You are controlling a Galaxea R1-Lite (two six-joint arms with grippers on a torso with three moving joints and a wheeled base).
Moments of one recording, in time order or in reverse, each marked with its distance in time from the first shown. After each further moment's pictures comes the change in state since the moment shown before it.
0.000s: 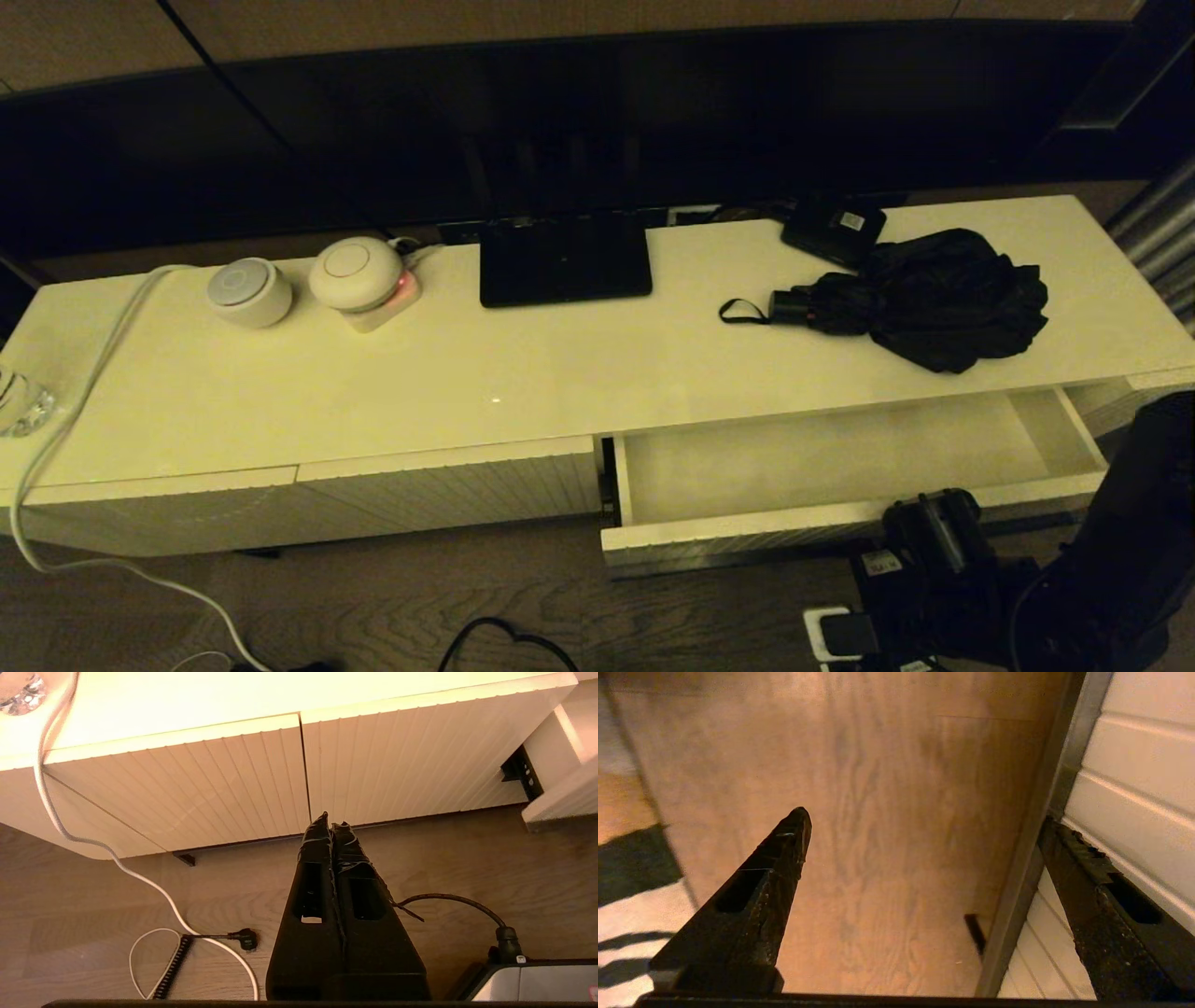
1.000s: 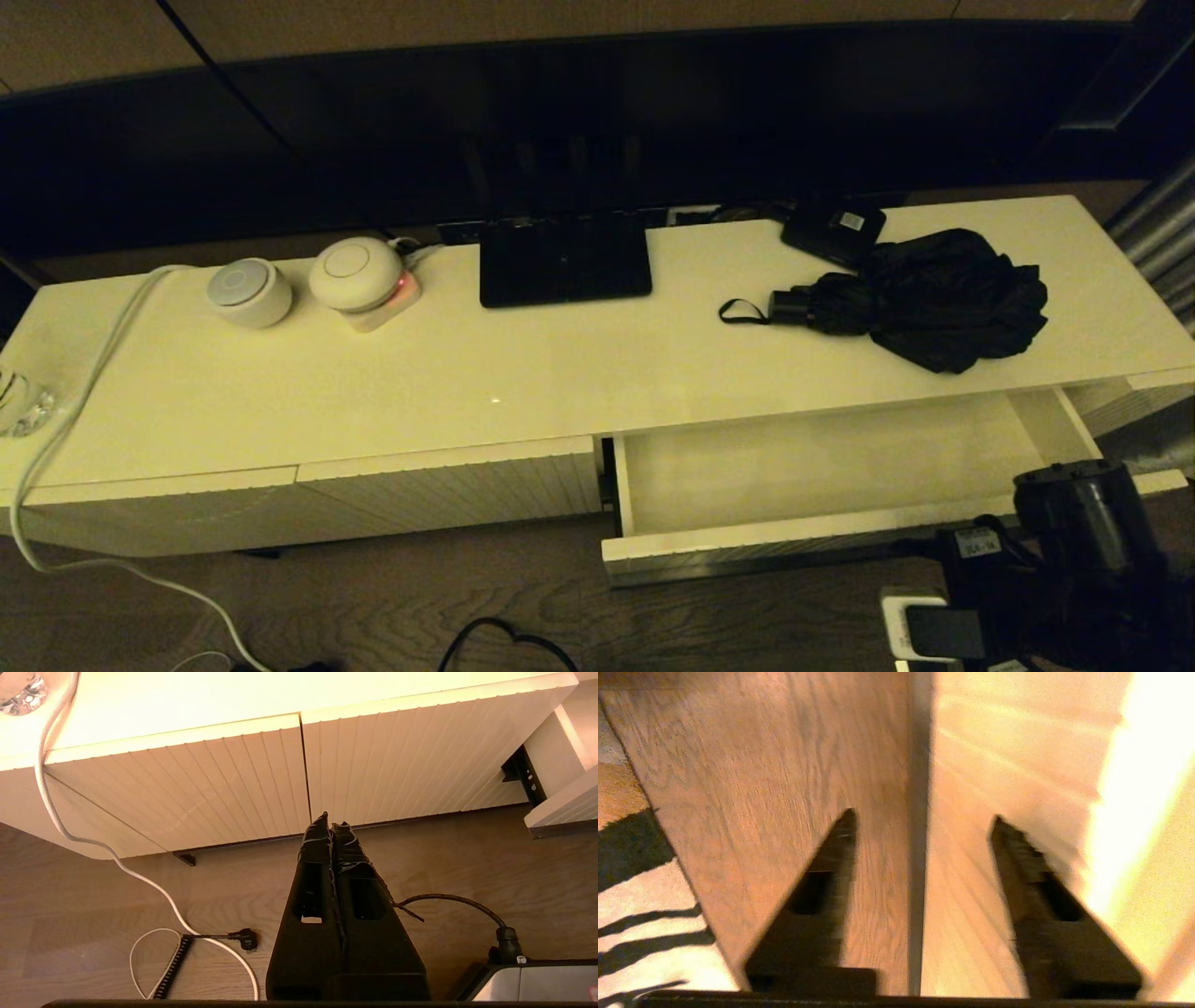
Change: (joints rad) left arm 0.000 0.000 0.000 0.000 0.000 0.000; right arm -0.009 -0.498 0.054 0.275 -0.030 0.057
